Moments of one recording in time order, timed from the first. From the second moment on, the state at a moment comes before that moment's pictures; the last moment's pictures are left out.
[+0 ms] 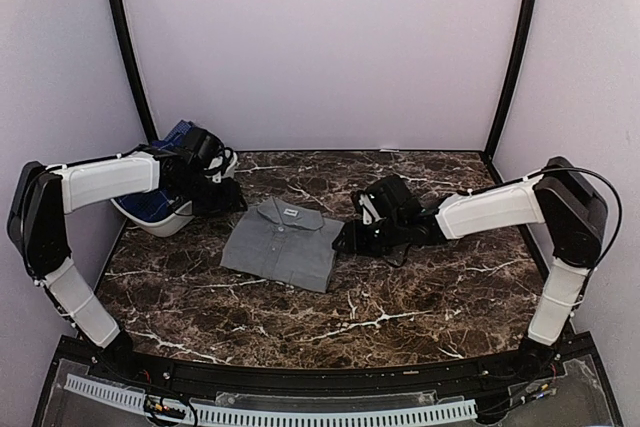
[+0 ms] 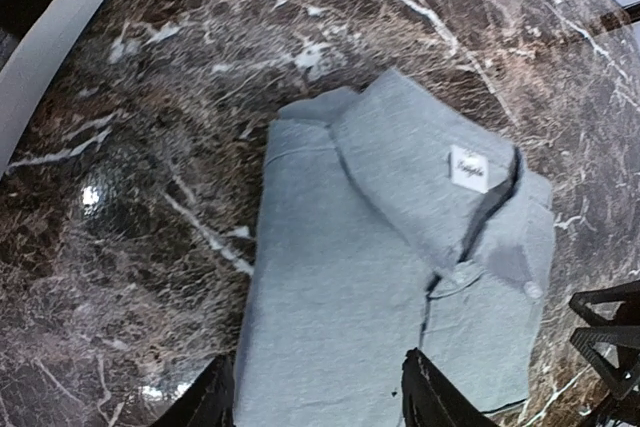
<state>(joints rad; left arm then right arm) -0.44 1.63 1.21 -0.56 0.12 -0.52 0.82 1.79 1.03 -0.04 -0.18 0.68</state>
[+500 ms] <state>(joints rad) -0.36 1.71 1.10 -0.48 0.20 -0.40 0.84 1.98 1.19 -0.10 -0.15 0.68</state>
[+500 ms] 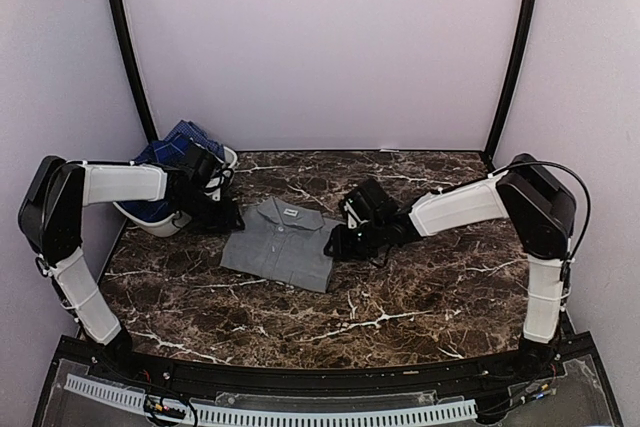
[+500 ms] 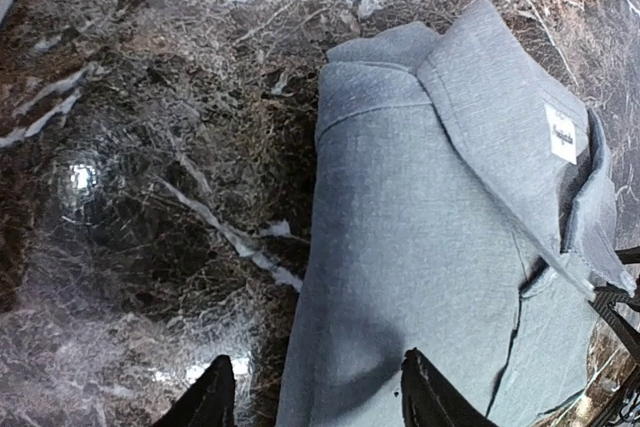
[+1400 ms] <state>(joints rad) -0.55 1.51 1.00 -0.41 0.24 -0.65 0.82 1.87 1.28 -0.28 -0.10 0.57</state>
